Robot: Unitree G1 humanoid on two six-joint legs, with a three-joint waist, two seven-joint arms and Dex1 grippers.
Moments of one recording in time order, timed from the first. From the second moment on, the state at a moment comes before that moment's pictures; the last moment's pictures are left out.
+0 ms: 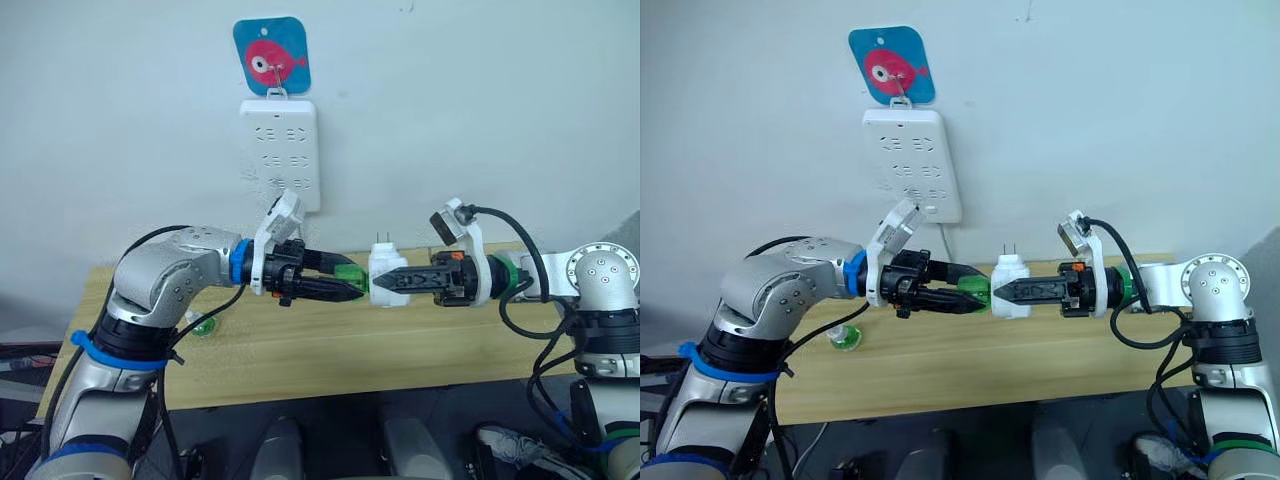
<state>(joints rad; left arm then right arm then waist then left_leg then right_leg) -0.65 0.66 -0.15 -0.19 -0.77 0.91 -1.18 -0.65 -0.62 -0.05 0.02 1.56 1.49 0.46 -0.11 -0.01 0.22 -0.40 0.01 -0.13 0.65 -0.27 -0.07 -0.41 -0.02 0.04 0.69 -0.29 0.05</state>
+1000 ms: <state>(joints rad) -0.36 0.52 -0.10 -0.16 -0.37 -0.14 -1.18 -0.64 -0.62 -0.05 0.05 1.71 1.44 0.33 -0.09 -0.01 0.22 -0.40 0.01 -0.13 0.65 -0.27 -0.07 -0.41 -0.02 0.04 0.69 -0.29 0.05</state>
